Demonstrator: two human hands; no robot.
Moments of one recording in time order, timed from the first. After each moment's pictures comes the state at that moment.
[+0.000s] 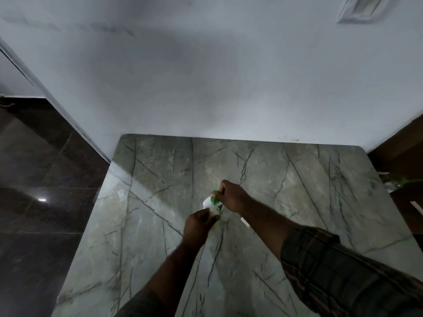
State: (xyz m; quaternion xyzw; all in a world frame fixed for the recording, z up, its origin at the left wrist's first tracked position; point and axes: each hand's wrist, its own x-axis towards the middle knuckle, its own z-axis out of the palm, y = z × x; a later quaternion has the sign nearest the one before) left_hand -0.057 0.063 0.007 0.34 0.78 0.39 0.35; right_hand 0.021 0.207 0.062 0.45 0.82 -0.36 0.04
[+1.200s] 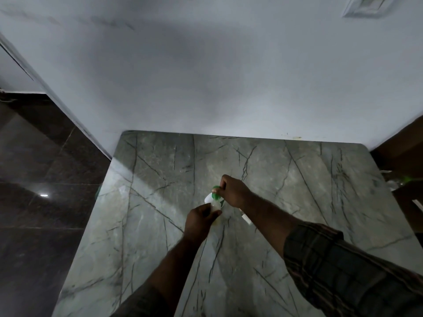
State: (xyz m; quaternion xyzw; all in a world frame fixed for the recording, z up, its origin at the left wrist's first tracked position) left_hand -0.059 0.068 0.009 0.33 0.79 0.38 0.35; right_hand 0.019 0.211 0.069 0.45 0.81 -0.37 0.02
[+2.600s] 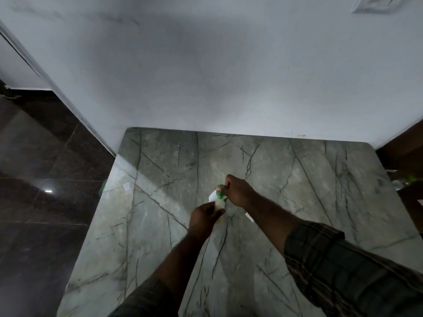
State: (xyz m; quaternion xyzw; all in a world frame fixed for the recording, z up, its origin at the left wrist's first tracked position) left_hand -0.058 0.067 0.012 0.32 0.79 0.38 0.36; right_hand 0.017 0.206 0.065 0.48 0.80 -0.36 0.04
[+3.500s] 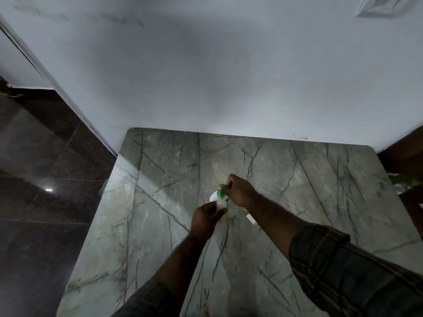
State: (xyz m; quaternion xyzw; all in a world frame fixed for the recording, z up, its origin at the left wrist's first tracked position) left_hand -0.058 0.071 0.013 0.28 0.77 0.41 0.39; right_hand 0.016 0.209 0.069 0.49 0.79 -0.37 0.03
